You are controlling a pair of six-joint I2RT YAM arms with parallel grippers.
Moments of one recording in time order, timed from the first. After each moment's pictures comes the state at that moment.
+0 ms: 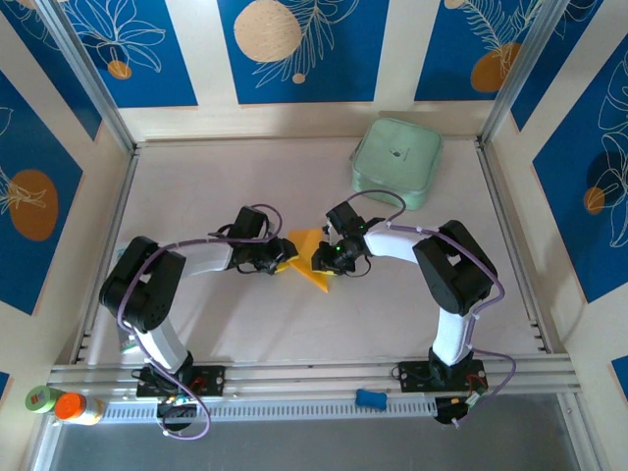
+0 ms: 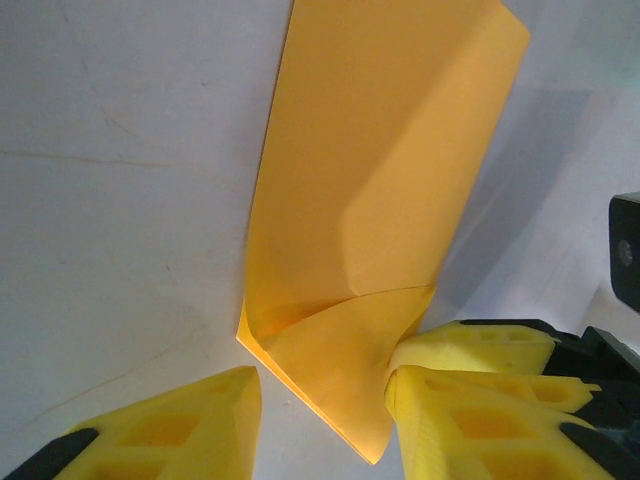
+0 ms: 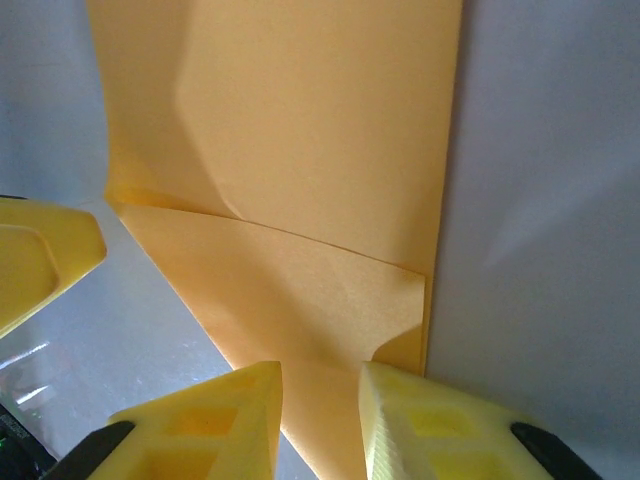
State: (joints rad) left arm -0.49 1.72 0.84 -0.07 0.50 -1.01; right arm 0.61 1.84 1.05 -0.39 -0.43 0.66
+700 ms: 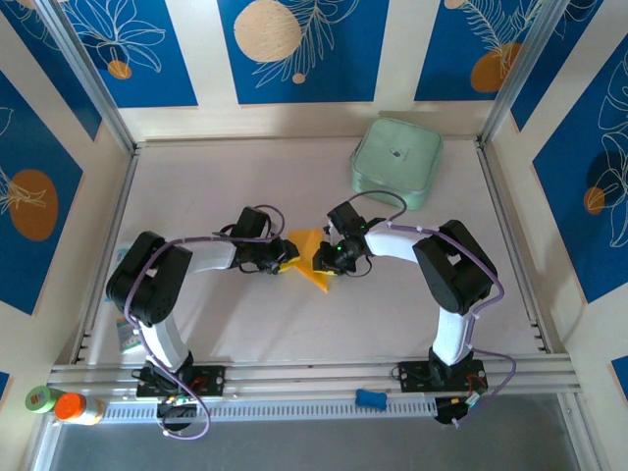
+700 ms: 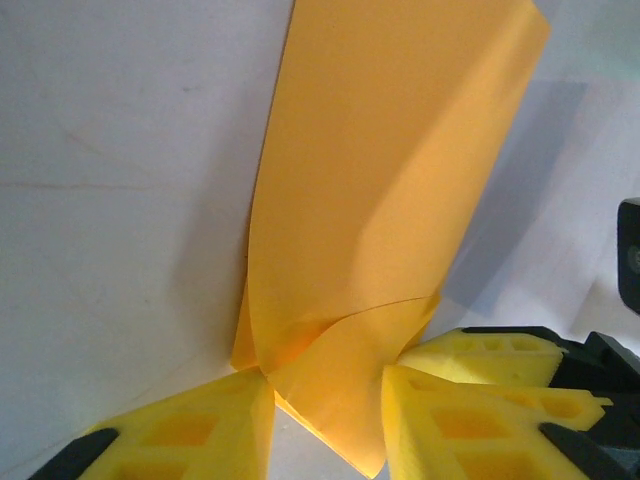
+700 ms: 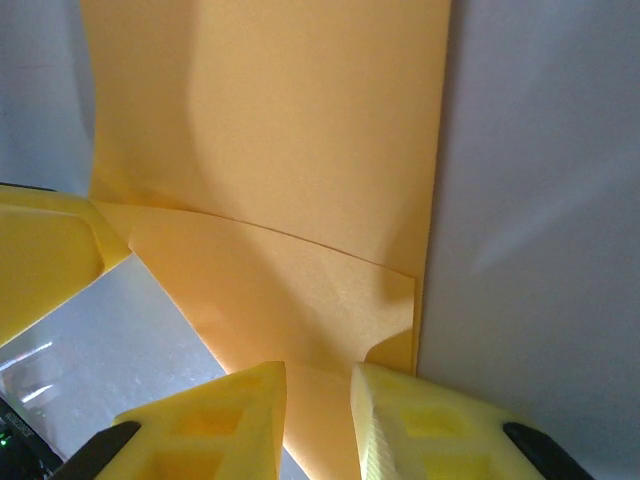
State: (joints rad) left arm -0.49 1.77 0.85 -0.03 0.54 -1.02; right arm 0.60 1.85 1.04 -0.38 -0.44 0.66
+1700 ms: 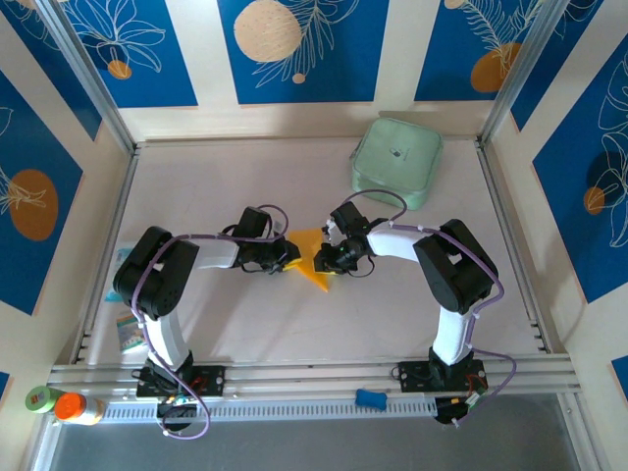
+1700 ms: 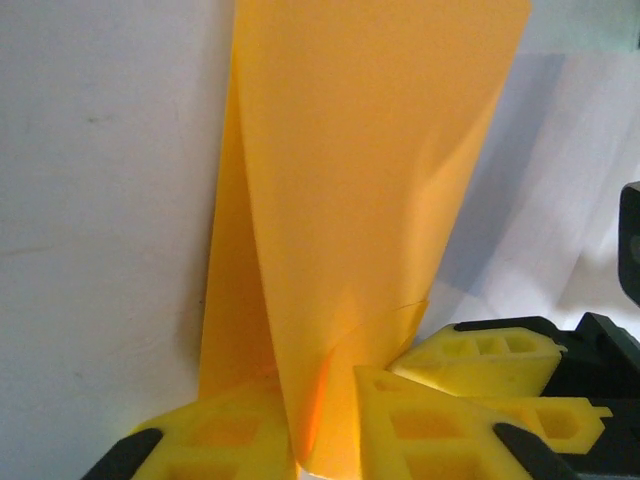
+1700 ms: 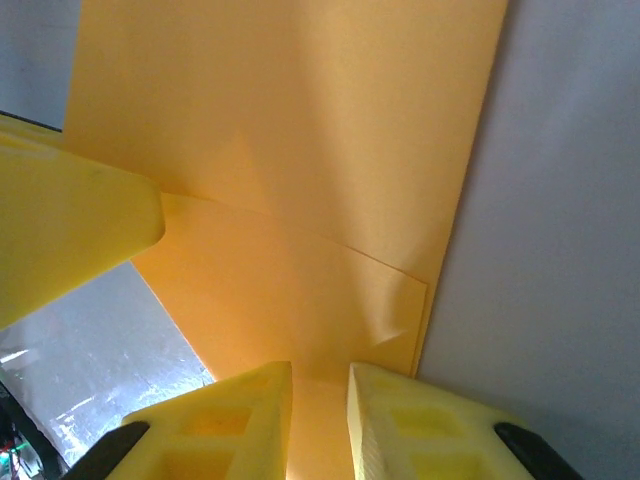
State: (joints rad) left arm -0.48 1.82 0.86 0.04 0.60 -0.99; right arm 0.58 1.85 1.02 -0.36 -0.48 0.53
